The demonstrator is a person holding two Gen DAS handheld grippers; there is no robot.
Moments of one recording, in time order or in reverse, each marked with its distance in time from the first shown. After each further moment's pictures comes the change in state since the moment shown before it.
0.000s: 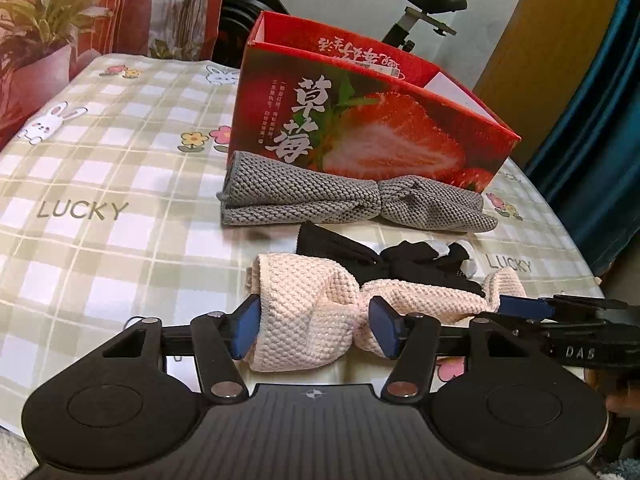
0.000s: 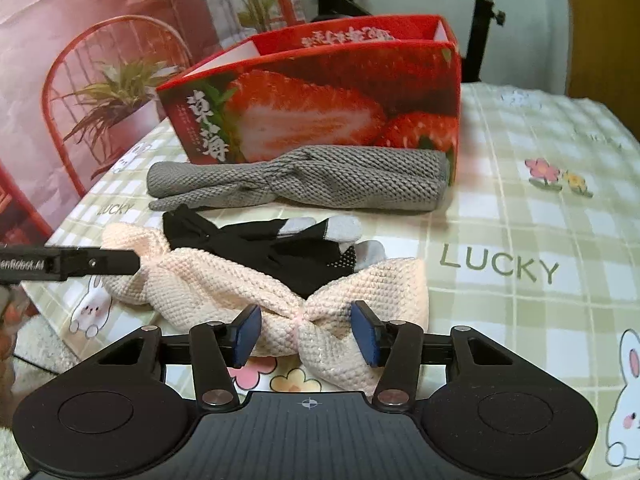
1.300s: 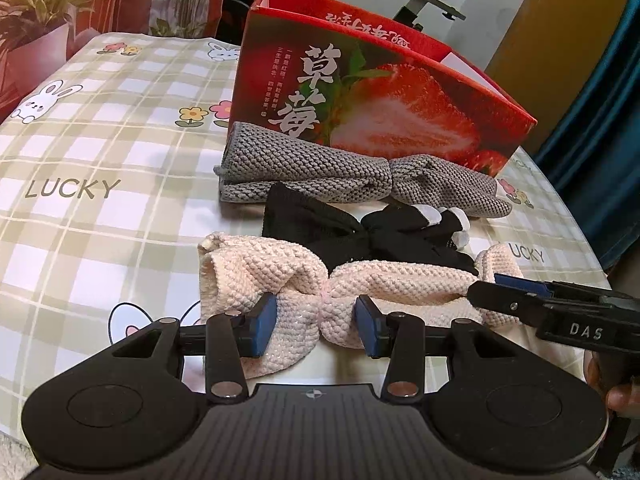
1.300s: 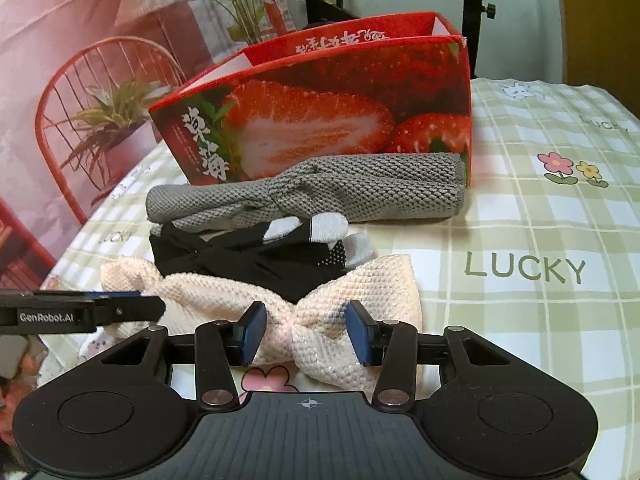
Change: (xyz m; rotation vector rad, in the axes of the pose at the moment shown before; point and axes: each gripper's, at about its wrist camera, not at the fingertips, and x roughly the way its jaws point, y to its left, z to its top) left arm 0.020 0.004 -0.005 -0.019 0.060 0.004; right arm 0.016 0.008 0.004 0.048 -0.037 0.012
